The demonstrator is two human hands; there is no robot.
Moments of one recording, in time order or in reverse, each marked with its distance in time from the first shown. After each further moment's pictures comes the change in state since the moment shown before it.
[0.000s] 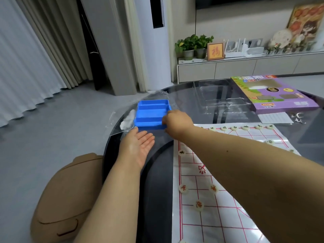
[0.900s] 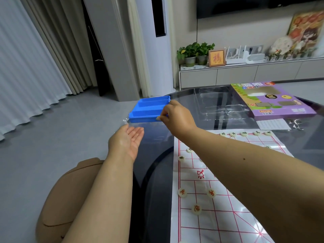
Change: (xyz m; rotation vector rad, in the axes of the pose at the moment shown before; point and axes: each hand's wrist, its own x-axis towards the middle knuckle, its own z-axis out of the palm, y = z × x) left_hand 0.000 0.037 0.006 -0.176 0.075 0.114; right_hand -0.010 -0.008 -0.041 0.386 0.304 0.046
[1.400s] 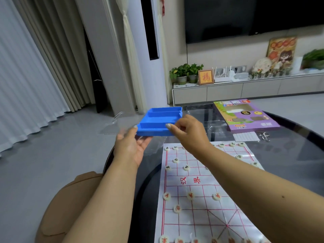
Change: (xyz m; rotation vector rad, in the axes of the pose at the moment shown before) left_hand -0.064 0.002 0.042 -0.084 -0.168 0.134; right_hand -0.069 0.007 -0.085 0.320 0.190 0.107
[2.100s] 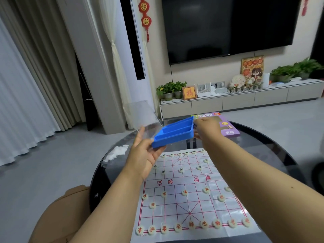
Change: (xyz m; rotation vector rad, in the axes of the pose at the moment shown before) left_hand -0.118 -0.025 0.063 0.102 -0.371 -0.127; right_hand -0.015 -0.001 -0.133 0.527 0.292 0.688
